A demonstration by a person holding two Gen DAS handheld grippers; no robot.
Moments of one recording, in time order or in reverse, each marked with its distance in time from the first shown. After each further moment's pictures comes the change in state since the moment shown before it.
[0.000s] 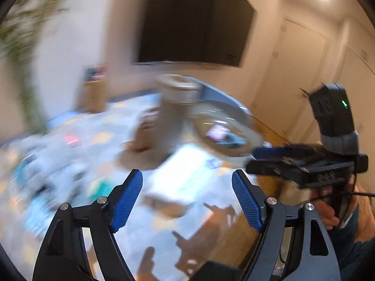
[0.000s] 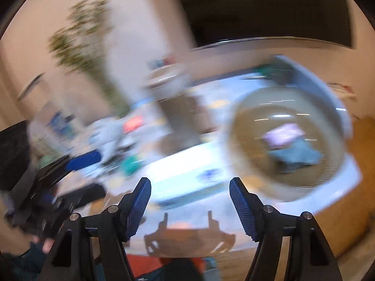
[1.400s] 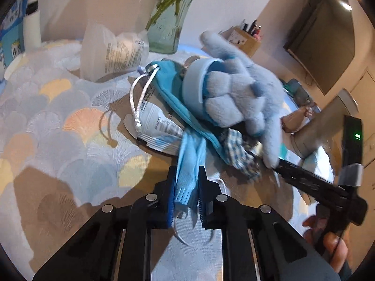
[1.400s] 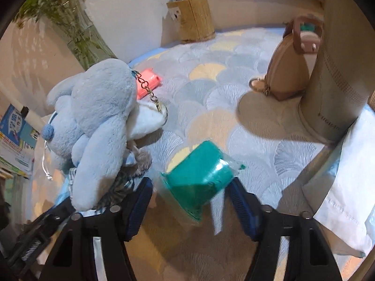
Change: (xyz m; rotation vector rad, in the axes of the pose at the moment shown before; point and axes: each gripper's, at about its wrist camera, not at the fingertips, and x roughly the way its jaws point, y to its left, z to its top) left arm 0.020 0.232 -0.087 -0.406 0.139 0.205; right arm 0.268 0.145 0.007 0.143 0.108 -0.239
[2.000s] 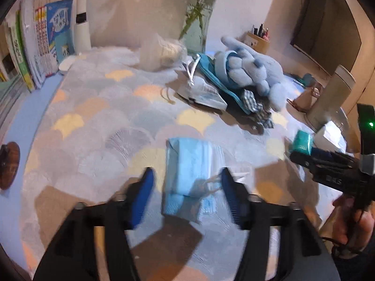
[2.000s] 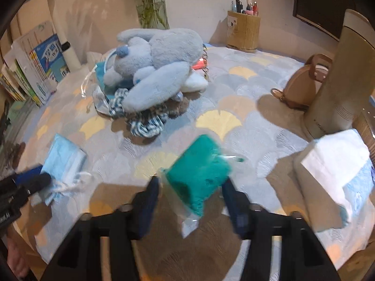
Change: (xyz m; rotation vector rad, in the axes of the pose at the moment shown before) left arm -0.067 0.014 -0.070 0.015 -0.074 0.191; right arm -0.048 0.015 -0.068 -0.336 -0.007 0.021
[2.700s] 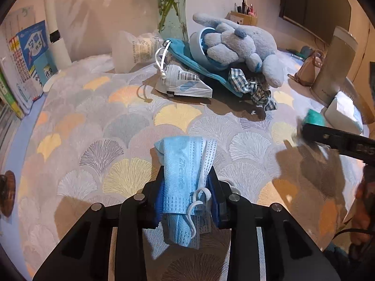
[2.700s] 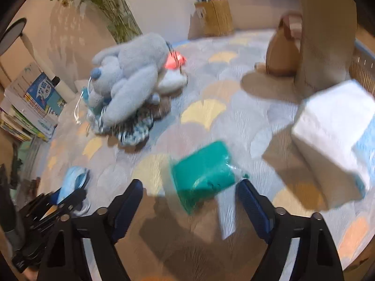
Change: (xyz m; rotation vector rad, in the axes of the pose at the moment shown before) left arm 0.029 -0.037 -0.003 0.161 0.028 0.074; right arm 0.004 -0.027 -0.006 0.214 -0.043 0.098
